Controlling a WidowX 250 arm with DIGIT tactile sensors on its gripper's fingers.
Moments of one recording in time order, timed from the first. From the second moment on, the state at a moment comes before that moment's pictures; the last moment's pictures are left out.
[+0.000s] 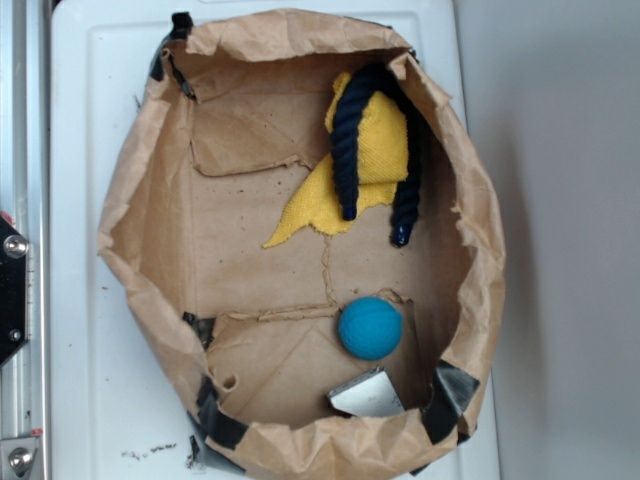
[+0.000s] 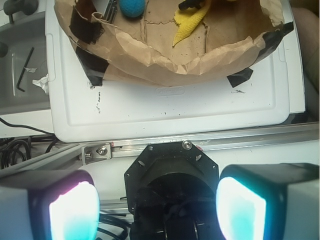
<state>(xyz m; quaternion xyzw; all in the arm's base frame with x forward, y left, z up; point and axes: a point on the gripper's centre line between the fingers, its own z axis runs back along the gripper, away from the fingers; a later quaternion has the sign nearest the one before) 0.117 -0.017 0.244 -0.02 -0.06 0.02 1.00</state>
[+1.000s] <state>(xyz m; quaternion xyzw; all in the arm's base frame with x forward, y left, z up) 0.208 -0.026 0.223 0.03 -0.07 -0.07 0.99</state>
